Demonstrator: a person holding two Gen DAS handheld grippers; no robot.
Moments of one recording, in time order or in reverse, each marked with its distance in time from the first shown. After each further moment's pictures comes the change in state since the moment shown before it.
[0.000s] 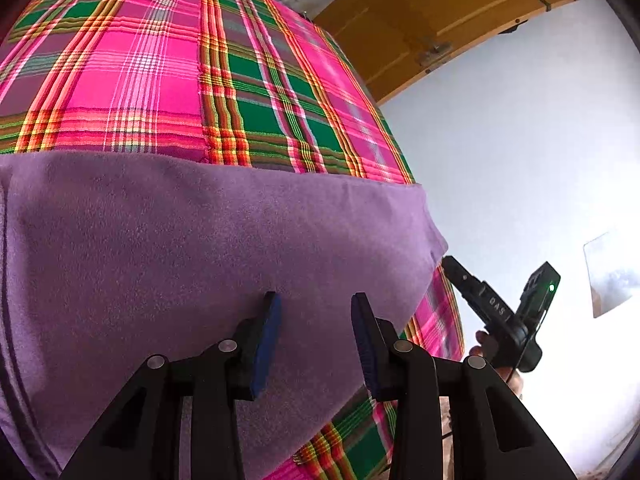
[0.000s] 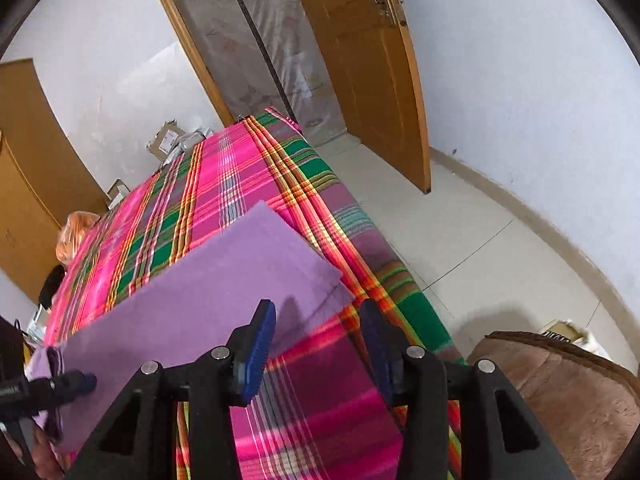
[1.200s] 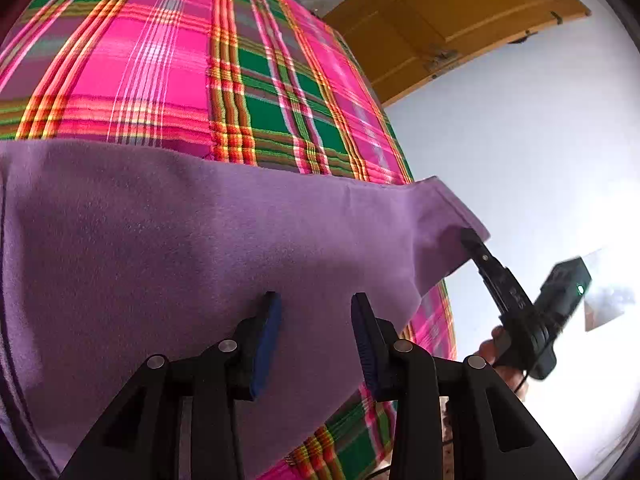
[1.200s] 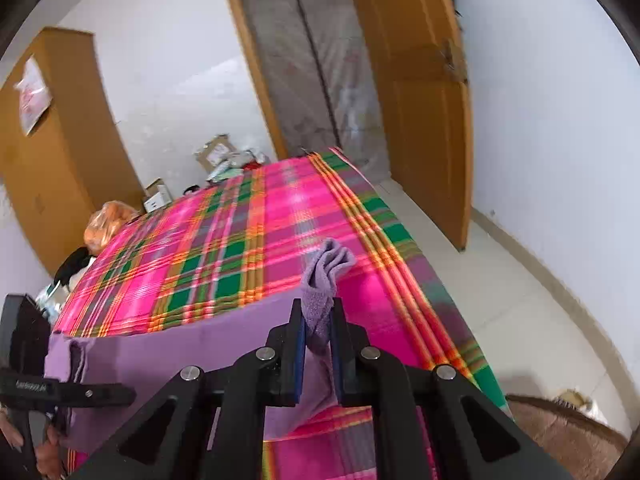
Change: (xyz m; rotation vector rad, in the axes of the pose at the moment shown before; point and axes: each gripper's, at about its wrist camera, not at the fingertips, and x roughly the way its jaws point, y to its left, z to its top) left arm -0.006 0.007 0.002 -0.067 0.017 -0.021; right arm -0.013 0.074 0.020 -0.195 -0.143 0.092
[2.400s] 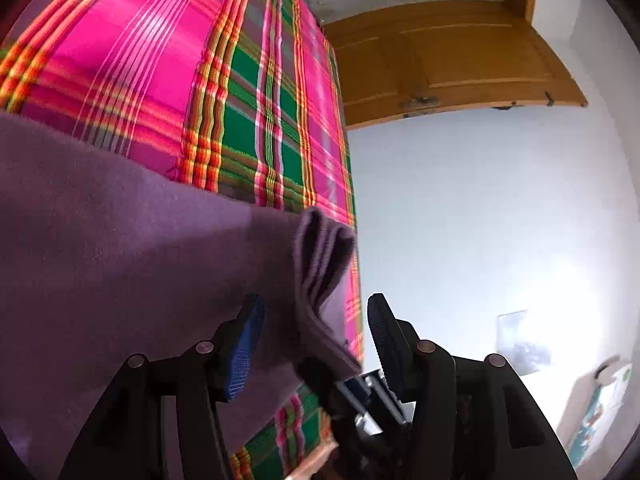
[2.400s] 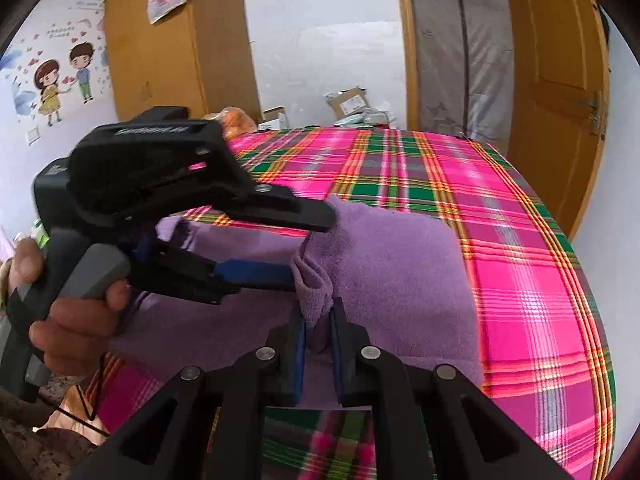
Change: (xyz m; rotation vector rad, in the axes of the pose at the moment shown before) left arm 0.005 0.010 0.027 -0.238 -0.012 -0.297; right arm 0.004 0.135 -0.068 -0.392 0.119 0.287
